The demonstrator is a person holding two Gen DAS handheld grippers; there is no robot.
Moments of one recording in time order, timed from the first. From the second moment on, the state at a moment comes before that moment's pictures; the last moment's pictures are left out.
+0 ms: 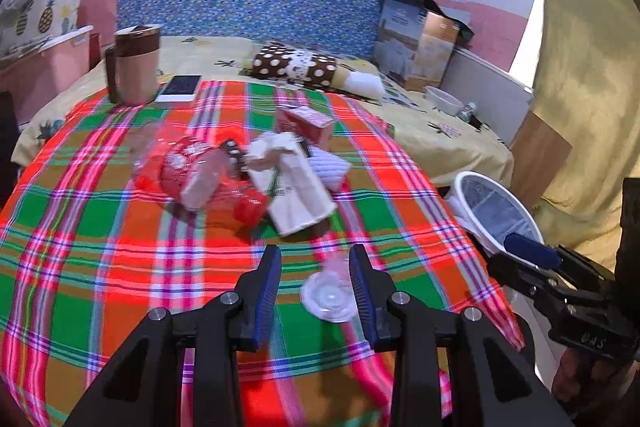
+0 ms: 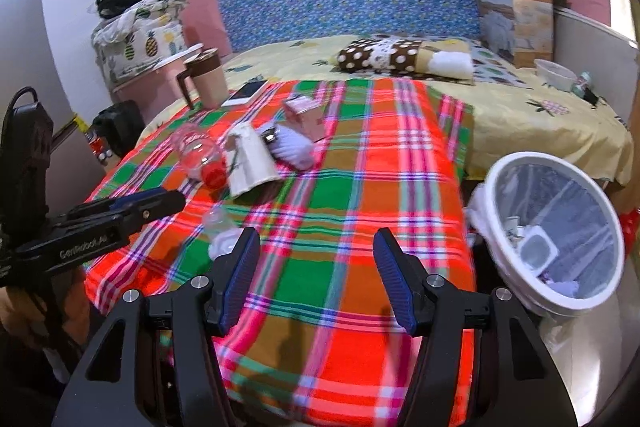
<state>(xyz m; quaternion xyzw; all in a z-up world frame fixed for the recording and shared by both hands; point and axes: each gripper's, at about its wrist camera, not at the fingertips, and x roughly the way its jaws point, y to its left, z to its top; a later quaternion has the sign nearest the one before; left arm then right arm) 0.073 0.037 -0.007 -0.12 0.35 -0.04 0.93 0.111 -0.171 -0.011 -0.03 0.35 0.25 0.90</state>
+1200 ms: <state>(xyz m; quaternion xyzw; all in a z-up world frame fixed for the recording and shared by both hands) 0.142 0.107 -0.037 -0.25 0.36 0.09 0.89 0.136 -0.105 -0.041 -0.07 0.41 0.29 0.86</state>
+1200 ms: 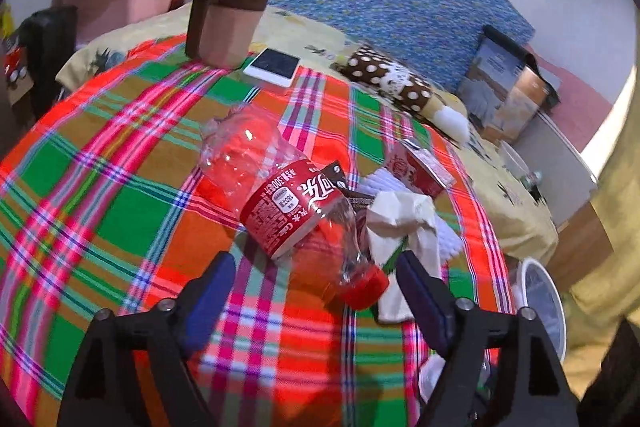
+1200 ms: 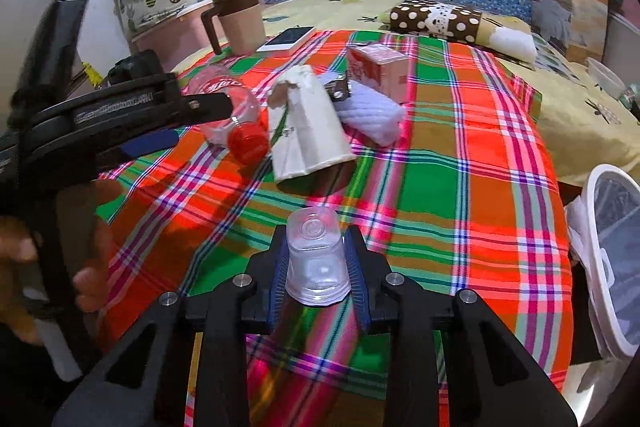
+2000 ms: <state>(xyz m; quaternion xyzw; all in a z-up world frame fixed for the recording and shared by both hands) 0.146 0.144 -0.030 -0.16 0.35 0.14 0.91 0.152 -0.114 -0.042 -0.05 0.41 0.27 0.87</state>
